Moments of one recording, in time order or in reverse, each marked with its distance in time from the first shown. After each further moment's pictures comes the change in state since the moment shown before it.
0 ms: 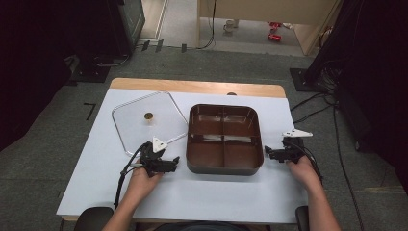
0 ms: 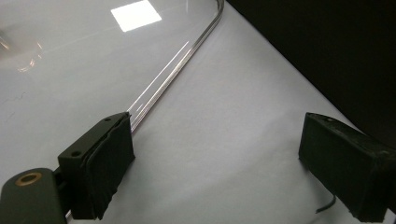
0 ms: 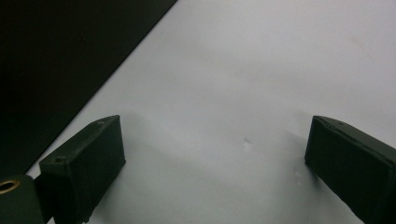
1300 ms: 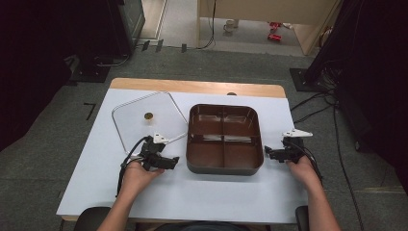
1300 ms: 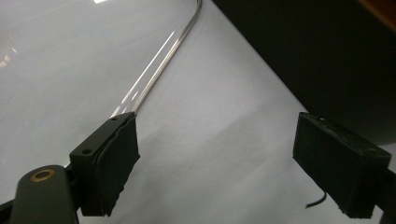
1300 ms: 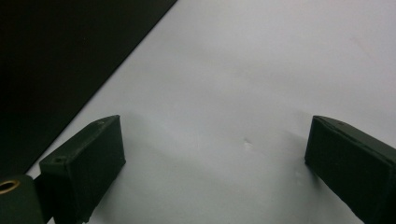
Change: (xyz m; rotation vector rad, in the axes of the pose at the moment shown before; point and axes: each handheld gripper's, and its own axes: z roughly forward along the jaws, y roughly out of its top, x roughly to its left) left arm 0.005 0.024 -0.012 0.132 -0.096 0.002; right arm 0.000 0.000 0.000 0.000 0.000 0.000
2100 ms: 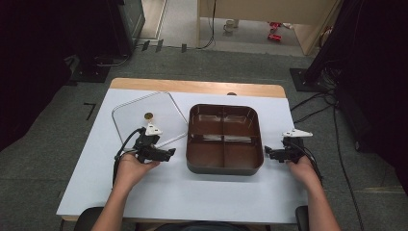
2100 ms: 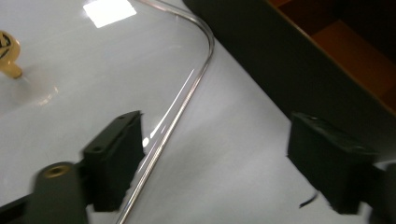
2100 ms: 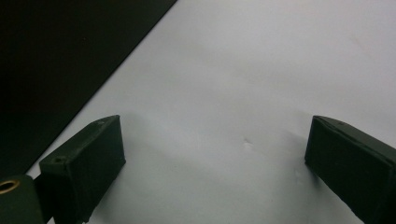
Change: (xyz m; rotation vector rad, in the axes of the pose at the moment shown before) left arm 0.018 0.016 -0.019 -0.073 -0.035 0.012; right arm 0.000 0.000 0.000 0.000 0.000 0.001
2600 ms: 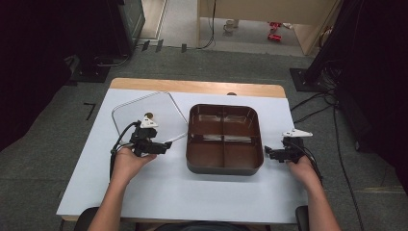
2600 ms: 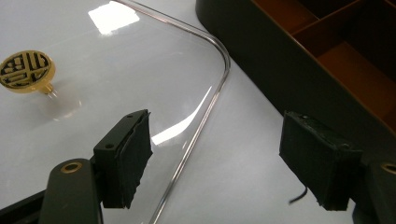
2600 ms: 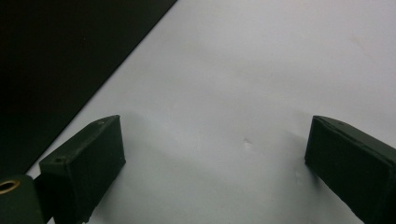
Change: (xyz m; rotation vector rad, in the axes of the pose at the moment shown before) left arm 0.017 0.014 -0.006 -0.008 0.001 -0.026; right arm 0.000 0.000 0.000 0.000 0.000 0.000
